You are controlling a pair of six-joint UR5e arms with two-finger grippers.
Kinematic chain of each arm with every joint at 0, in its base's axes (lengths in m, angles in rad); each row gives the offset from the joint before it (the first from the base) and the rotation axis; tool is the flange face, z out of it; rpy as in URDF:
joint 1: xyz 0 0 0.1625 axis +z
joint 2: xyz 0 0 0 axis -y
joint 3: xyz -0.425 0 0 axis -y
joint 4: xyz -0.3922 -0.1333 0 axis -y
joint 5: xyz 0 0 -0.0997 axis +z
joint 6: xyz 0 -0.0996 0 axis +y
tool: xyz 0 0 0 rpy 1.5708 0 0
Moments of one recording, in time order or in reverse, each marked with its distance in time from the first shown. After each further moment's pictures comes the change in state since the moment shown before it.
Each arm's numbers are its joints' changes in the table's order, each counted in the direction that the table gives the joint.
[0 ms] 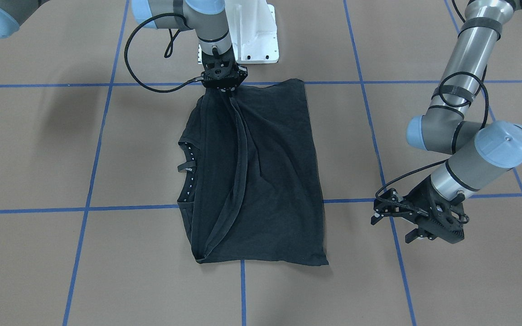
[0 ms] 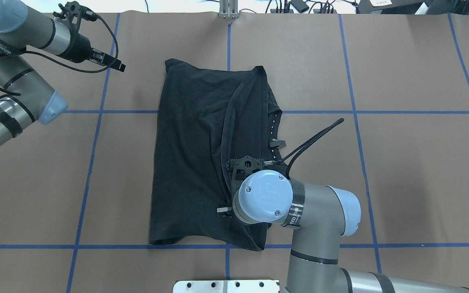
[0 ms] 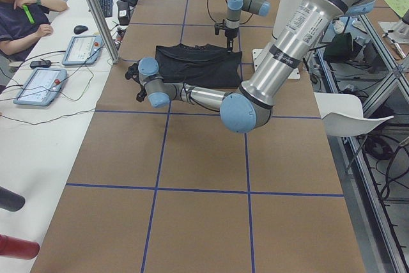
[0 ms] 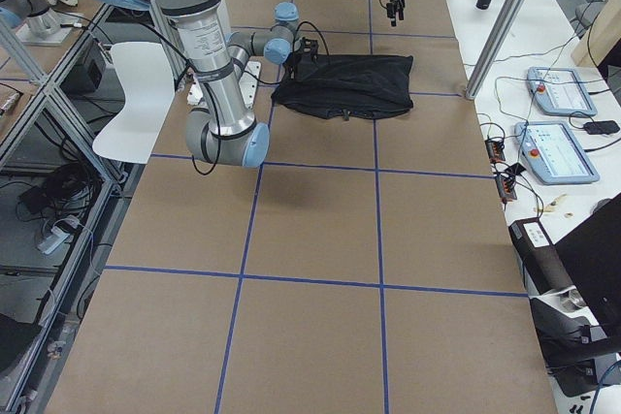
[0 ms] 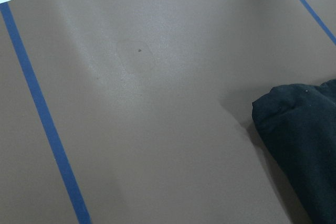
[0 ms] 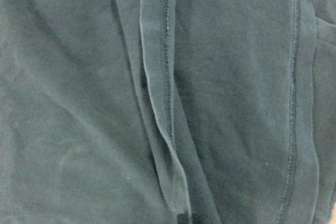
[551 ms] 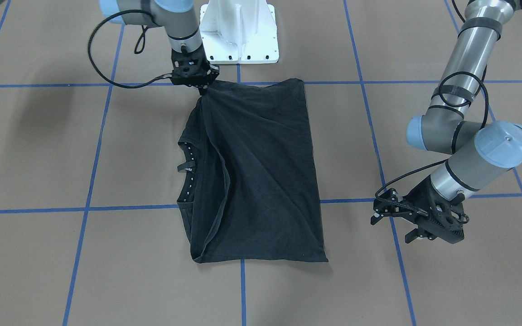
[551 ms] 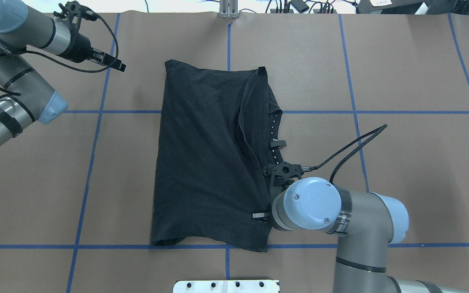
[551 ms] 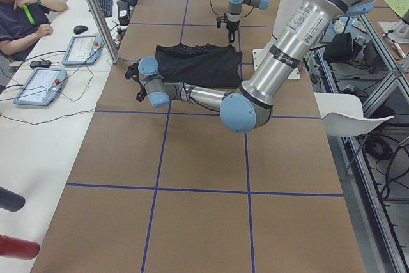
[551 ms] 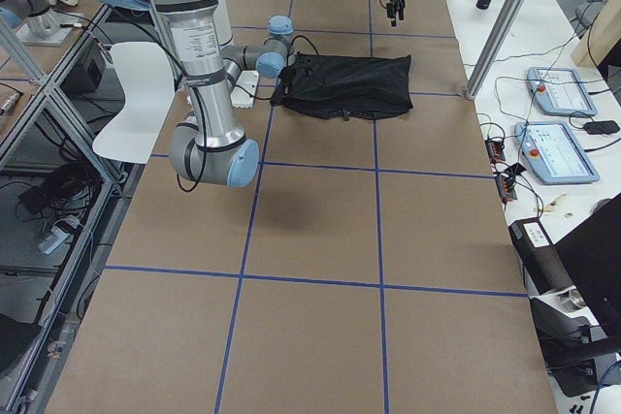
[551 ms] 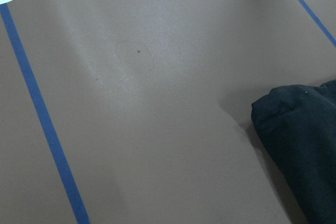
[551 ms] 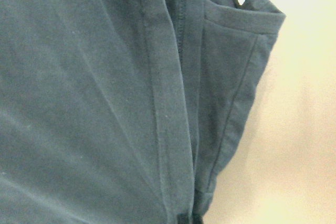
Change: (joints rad) left arm 0.000 -0.001 -0.001 0.000 0.000 0.000; right arm 0.000 -0.202 0.147 0.003 -0.001 -0.011
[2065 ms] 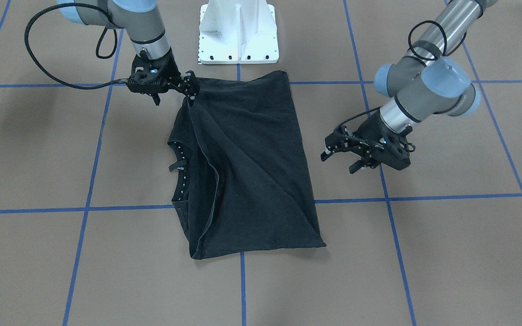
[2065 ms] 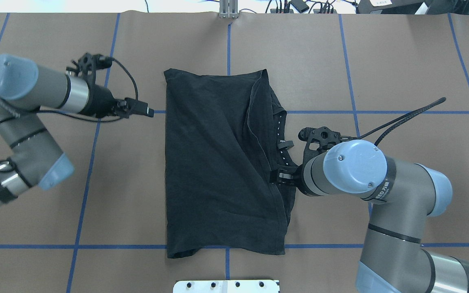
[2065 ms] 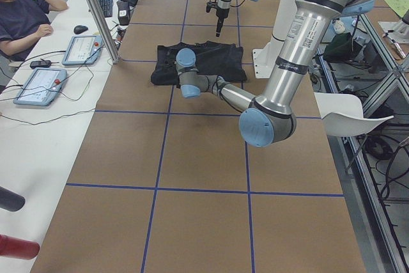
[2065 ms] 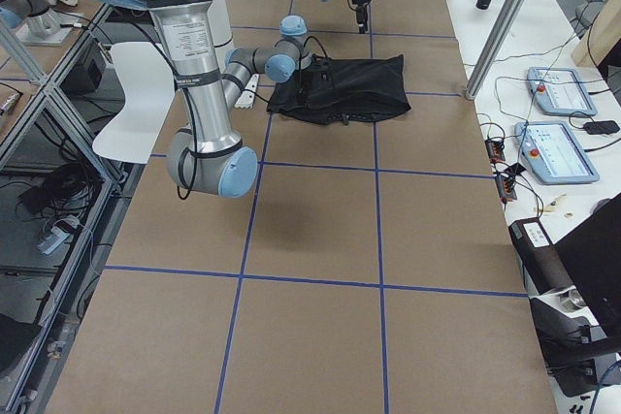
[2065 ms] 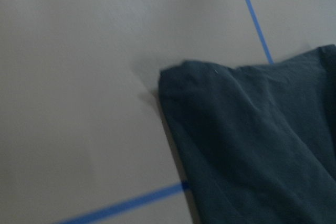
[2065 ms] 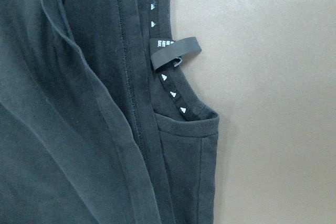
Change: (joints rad) left arm 0.268 0.259 -0.492 -0.008 -0.110 0.602; right arm 0.143 -0.065 0.076 0.014 -0.003 -0.107
